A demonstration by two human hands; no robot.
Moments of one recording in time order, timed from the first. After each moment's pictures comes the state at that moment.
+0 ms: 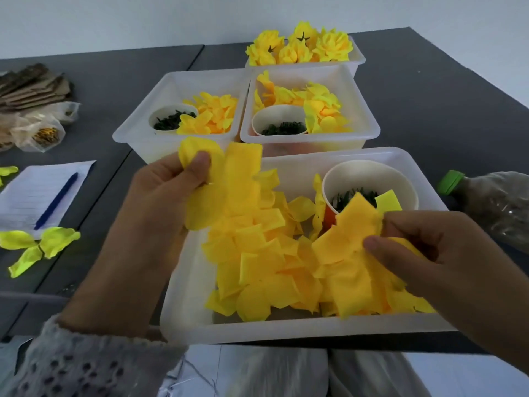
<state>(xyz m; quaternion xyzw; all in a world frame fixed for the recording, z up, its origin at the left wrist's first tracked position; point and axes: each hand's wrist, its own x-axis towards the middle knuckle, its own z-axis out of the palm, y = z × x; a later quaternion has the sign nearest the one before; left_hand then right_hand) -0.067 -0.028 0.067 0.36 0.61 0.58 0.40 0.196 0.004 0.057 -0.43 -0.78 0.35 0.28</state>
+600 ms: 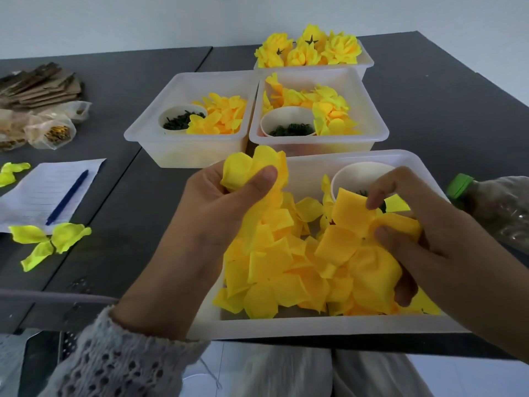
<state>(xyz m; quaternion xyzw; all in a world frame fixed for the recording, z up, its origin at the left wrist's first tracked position) -0.037 -0.029 0.066 0.41 0.60 0.56 0.40 0.187 0.004 0.069 -0.43 -0.80 0.34 0.25</state>
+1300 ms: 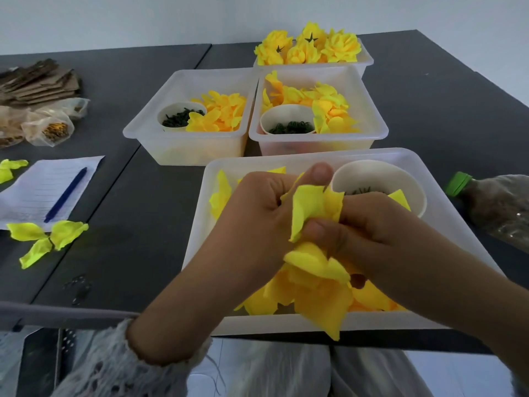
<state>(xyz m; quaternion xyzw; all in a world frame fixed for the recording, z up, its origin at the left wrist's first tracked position) -0.006 -0.030 0.075 0.59 0.54 0.48 0.36 0.147 0.006 0.075 -0.28 -0.79 0.51 0.21</state>
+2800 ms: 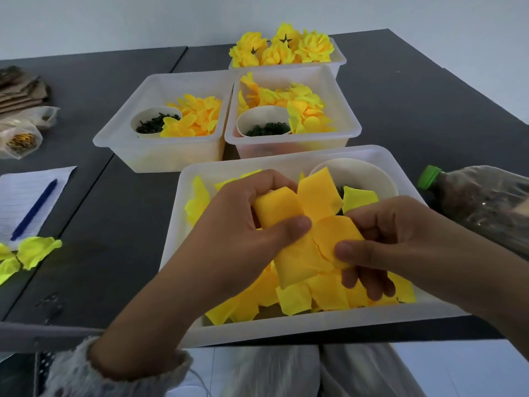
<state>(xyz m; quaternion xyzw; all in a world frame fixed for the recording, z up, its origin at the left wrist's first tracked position) -0.008 -0.032 0.072 0.60 0.58 0.40 0.38 0.193 0.022 0.069 -0.33 -0.72 0.59 0.15</state>
